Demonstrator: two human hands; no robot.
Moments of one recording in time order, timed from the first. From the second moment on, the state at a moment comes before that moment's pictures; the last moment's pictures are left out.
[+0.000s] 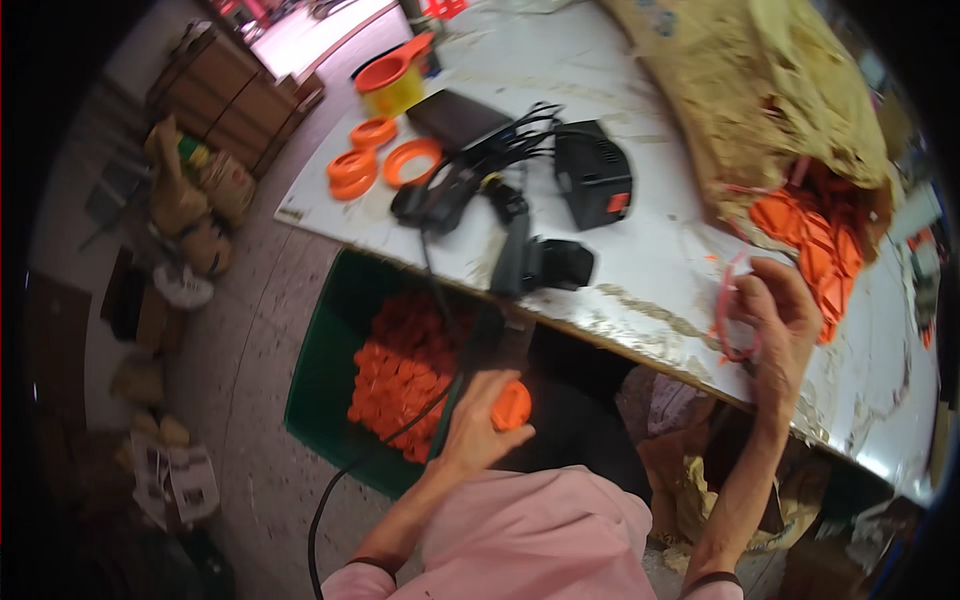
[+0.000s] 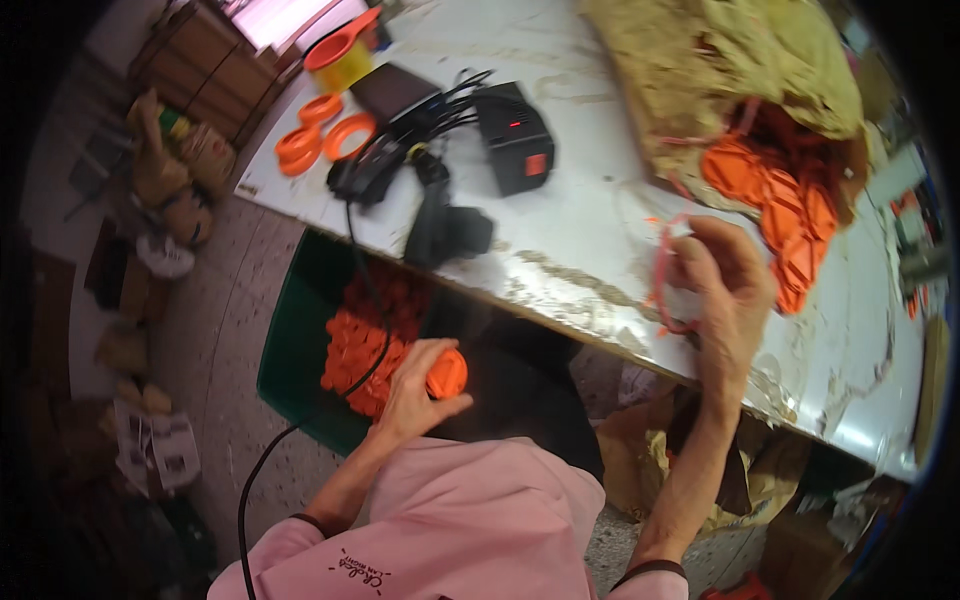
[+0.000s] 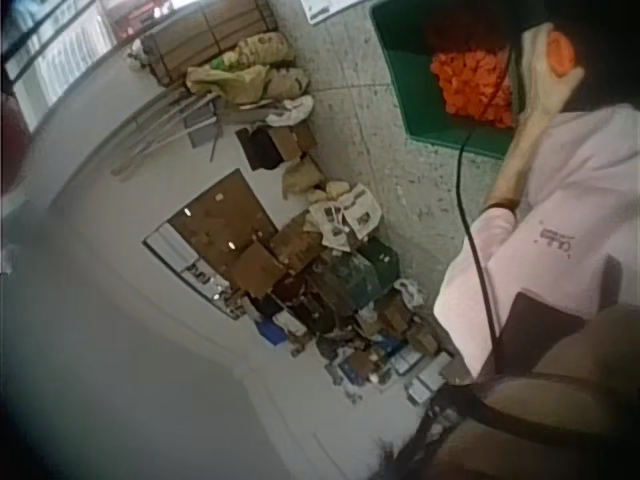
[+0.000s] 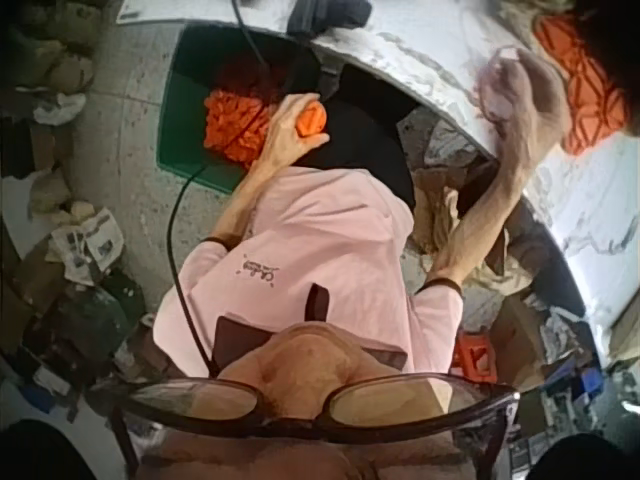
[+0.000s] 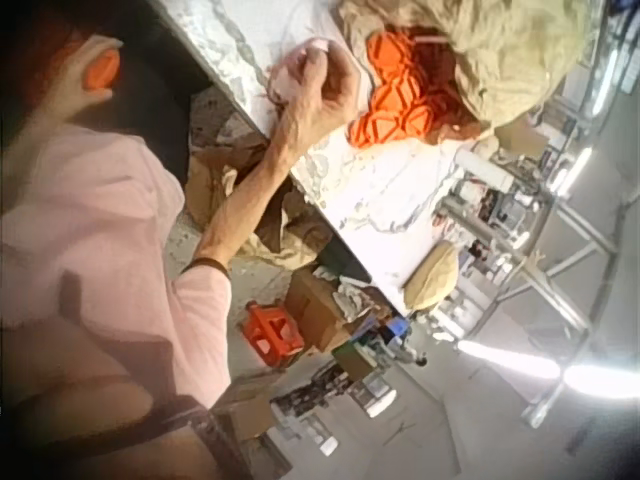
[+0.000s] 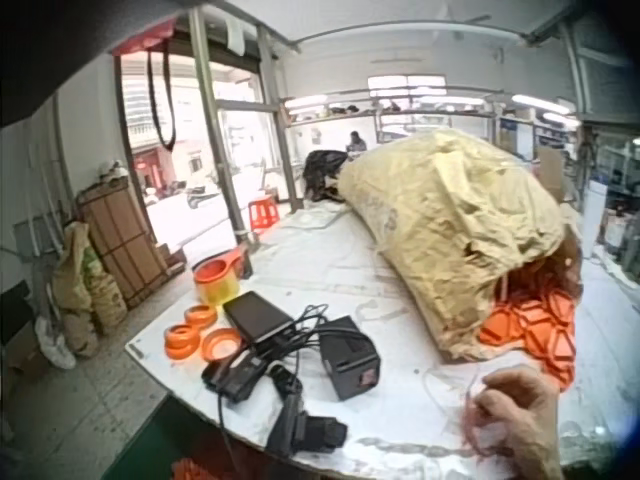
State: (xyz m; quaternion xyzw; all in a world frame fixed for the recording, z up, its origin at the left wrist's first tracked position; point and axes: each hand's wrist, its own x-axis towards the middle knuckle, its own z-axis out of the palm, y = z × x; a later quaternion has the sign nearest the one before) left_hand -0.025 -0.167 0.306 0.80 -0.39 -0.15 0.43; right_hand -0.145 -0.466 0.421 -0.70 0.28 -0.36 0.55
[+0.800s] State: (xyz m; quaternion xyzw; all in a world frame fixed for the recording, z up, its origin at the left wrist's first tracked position) left_hand 0.034 -0.015 0.014 0.87 0.23 -0.32 0.29; right_hand -0.132 -0.478 0.406 -0.74 0.35 -0.38 0.43
